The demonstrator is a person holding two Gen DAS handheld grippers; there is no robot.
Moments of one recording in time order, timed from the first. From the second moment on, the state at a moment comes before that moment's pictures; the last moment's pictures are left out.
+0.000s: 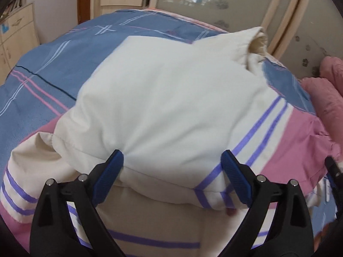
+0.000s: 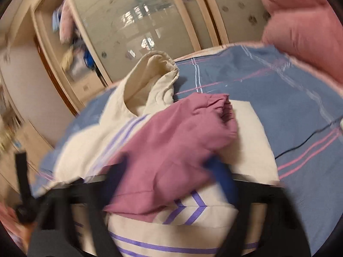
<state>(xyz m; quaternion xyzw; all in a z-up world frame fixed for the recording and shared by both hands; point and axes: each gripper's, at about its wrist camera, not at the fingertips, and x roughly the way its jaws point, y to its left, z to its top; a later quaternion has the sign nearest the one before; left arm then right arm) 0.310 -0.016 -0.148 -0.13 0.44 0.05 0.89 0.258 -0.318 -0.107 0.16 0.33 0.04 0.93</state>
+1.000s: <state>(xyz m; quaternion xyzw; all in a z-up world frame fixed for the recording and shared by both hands) 0.282 -0.080 -0.108 -0.06 0.36 0.08 0.93 0.272 -0.331 -0.133 0.07 0.38 -0.11 0.91</state>
